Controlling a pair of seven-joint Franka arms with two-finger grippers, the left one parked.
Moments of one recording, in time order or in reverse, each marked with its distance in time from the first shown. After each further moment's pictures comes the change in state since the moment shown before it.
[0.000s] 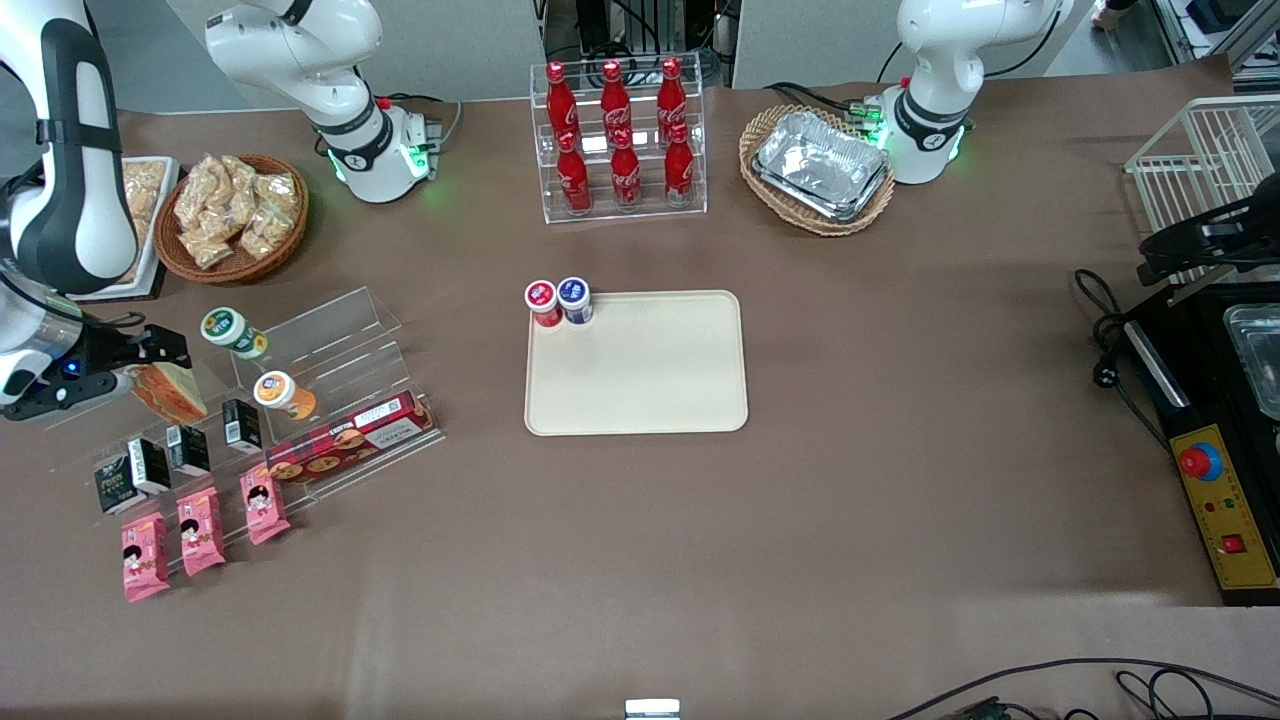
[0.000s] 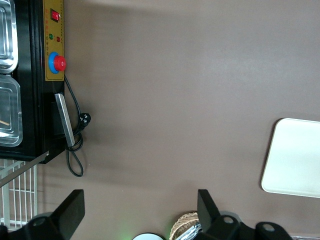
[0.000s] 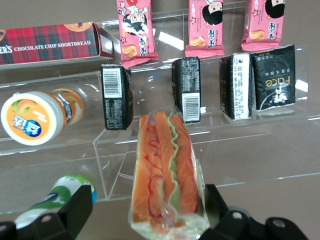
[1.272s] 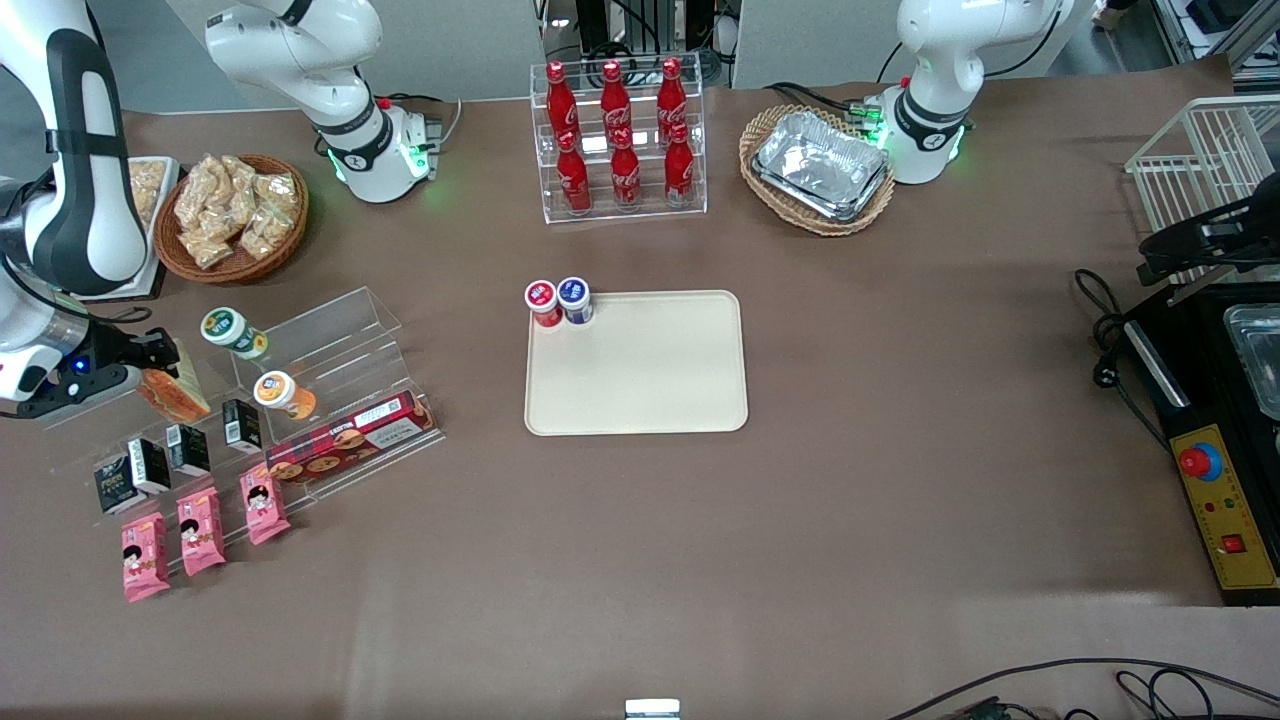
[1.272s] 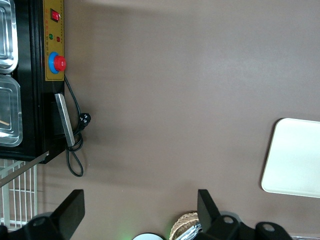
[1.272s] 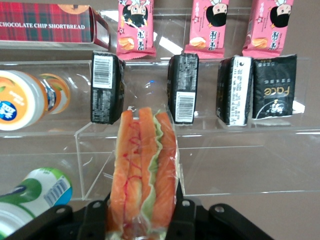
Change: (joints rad) arm -0.014 0.002 -0.014 -0.045 -0.005 0.082 -0.130
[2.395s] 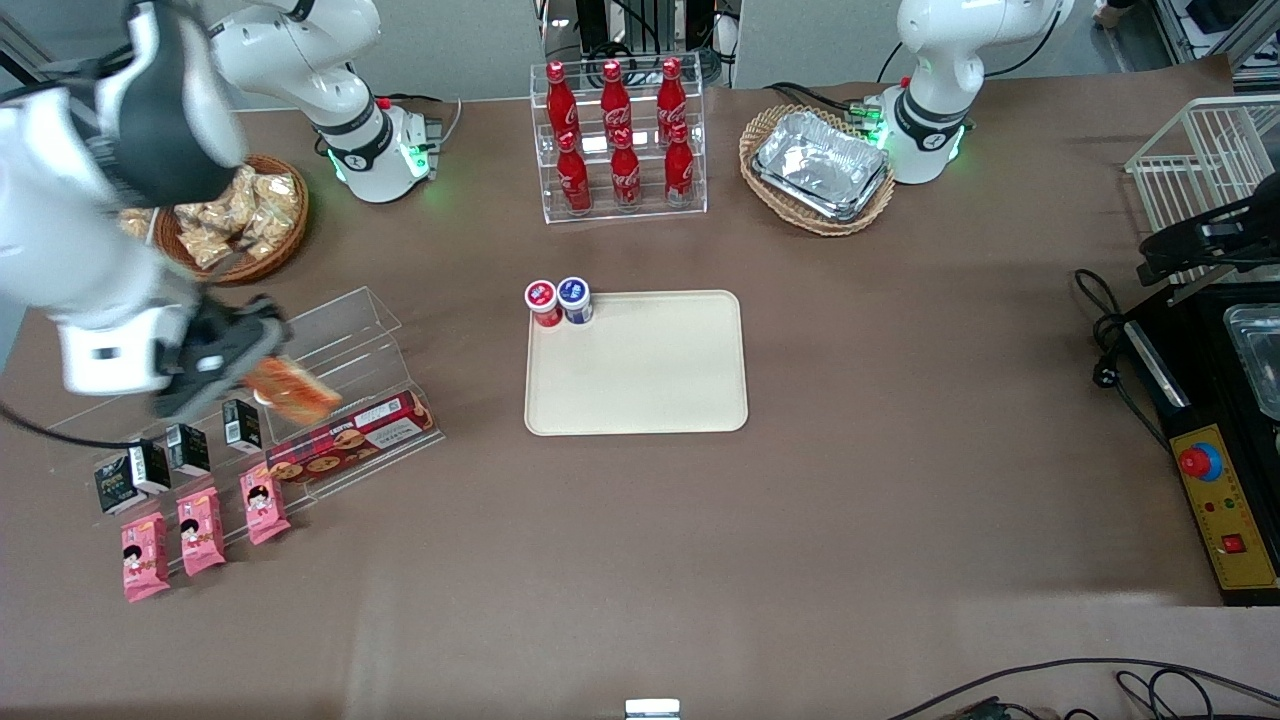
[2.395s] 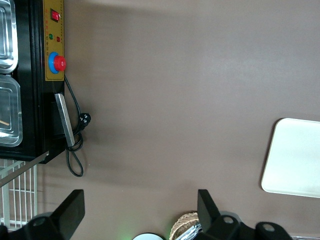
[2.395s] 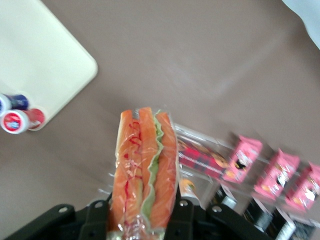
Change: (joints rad) arm 0.228 0.010 0.278 0.459 0.059 -0.436 0.087
